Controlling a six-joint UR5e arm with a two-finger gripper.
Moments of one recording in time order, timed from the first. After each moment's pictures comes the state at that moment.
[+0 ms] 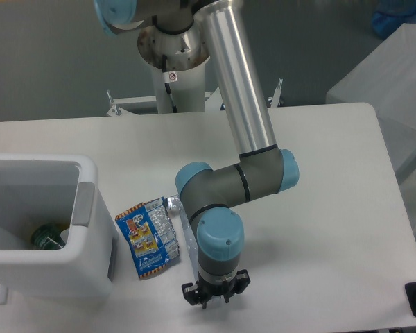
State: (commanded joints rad) arm 2.33 -2.34 -1.33 -0.87 1.51 0.08
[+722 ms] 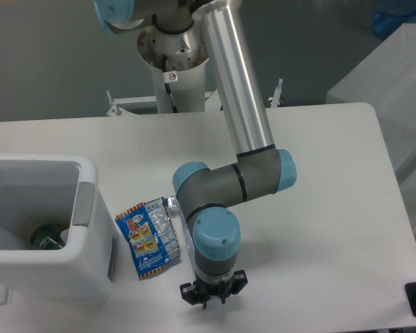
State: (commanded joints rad) arm 2.32 -2.34 -1.33 -0.87 1.51 0.07
